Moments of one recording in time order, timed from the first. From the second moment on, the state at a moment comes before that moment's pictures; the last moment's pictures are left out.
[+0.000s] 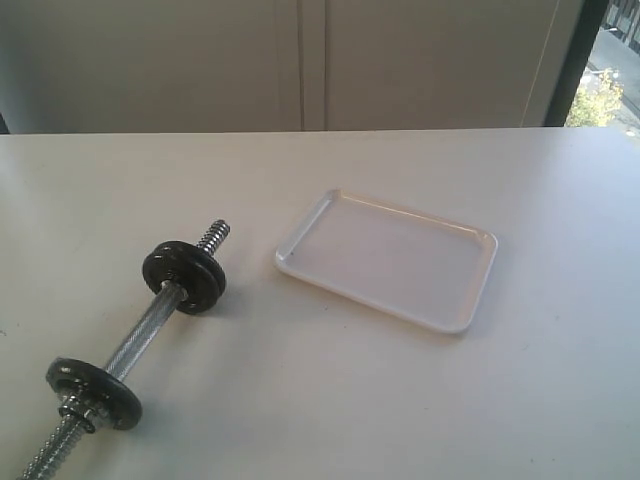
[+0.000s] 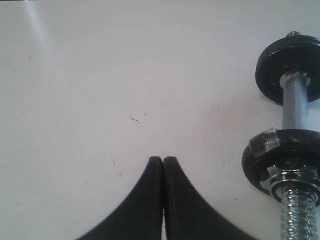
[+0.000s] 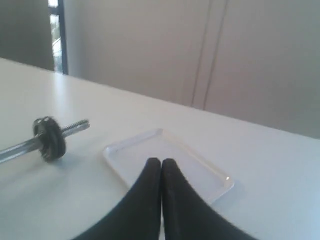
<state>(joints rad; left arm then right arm) -0.02 0.00 0.02 -0.08 0.40 0.06 0.15 0.00 -0.38 0.48 0.63 -0.48</state>
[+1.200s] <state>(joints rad) -0.02 0.00 0.02 -0.08 0.40 0.06 0.15 0.00 0.00 0.10 0.33 -0.48</state>
